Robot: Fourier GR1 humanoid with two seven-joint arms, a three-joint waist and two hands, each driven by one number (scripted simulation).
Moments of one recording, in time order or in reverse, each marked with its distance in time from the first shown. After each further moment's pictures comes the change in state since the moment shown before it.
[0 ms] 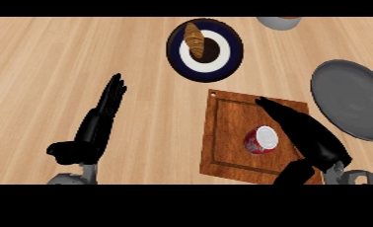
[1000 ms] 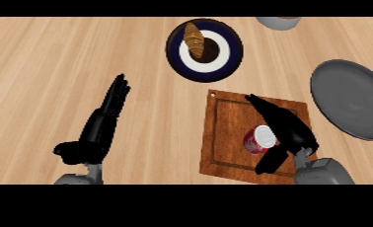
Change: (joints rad) left arm 0.008 -0.081 0.048 0.004 -0.081 -0.052 0.007; right arm -0.021 0.227 -0.087 0.245 0.223 0.010 -0.125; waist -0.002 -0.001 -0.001
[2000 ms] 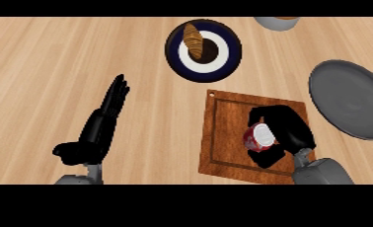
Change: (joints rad) left arm 0.008 -0.024 0.028 0.000 -0.023 -0.029 -0.003; right arm 0.005 -0.010 0.008 0.077 0.231 -0.152 -0.246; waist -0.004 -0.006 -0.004
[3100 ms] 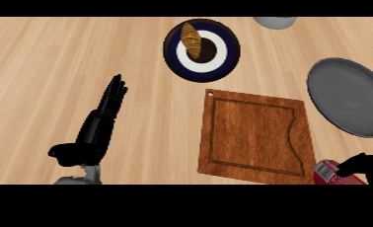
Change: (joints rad) left arm 0.012 -0.006 0.012 -0.024 -0.006 -0.005 0.017; right arm 0.603 -0.163 -0.334 -0.711 -0.311 -0.228 -0.261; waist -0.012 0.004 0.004
